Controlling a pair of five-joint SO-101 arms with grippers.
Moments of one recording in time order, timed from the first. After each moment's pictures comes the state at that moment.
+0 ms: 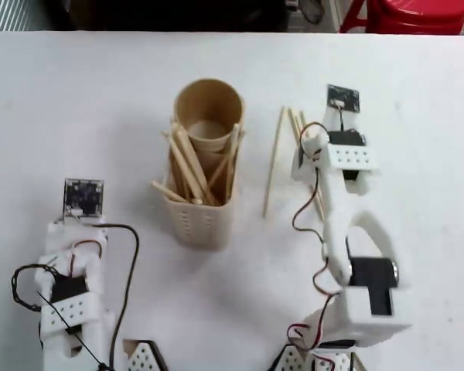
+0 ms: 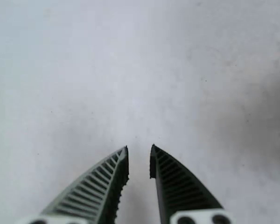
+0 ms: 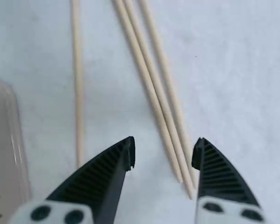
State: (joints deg) left arm -25.4 -63.5 96.7 18.2 -21.0; right arm -1.0 2.3 17.6 62.7 -0.8
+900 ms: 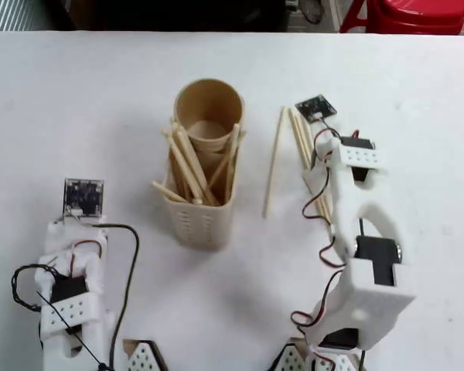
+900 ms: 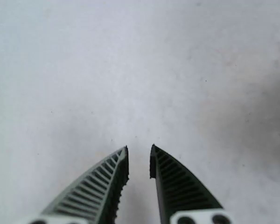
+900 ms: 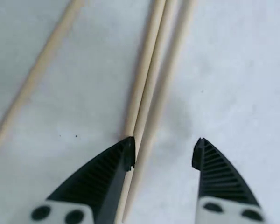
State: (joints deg) left arm -25.4 -63.5 96.7 18.2 -21.0; right arm 4.0 14.9 17.5 52.8 33.1
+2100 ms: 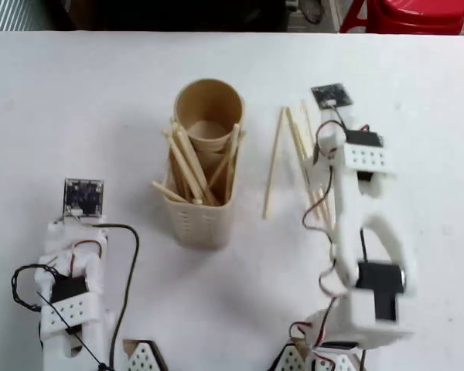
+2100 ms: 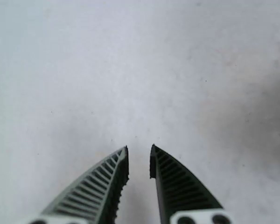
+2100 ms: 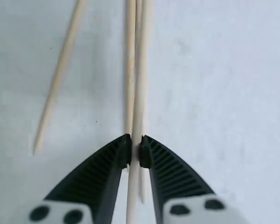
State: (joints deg) left arm -25.4 -63.5 96.7 18.2 -21.0; right arm 2.1 -1.0 20.0 62.5 19.4
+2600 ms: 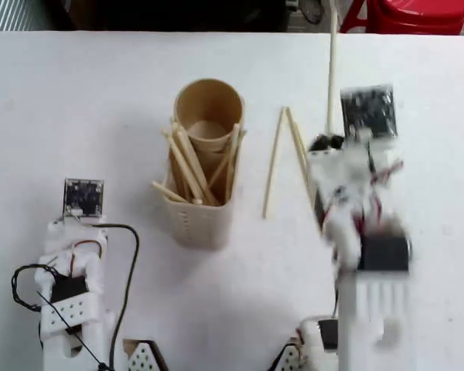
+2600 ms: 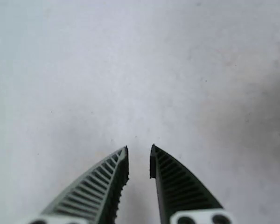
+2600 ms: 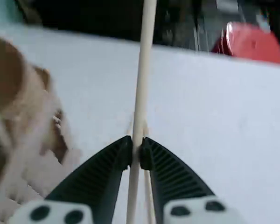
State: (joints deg) left arm -25.4 -63.5 96.7 18.2 -21.0; right arm -8.6 -60.9 36.7 54.1 7.6
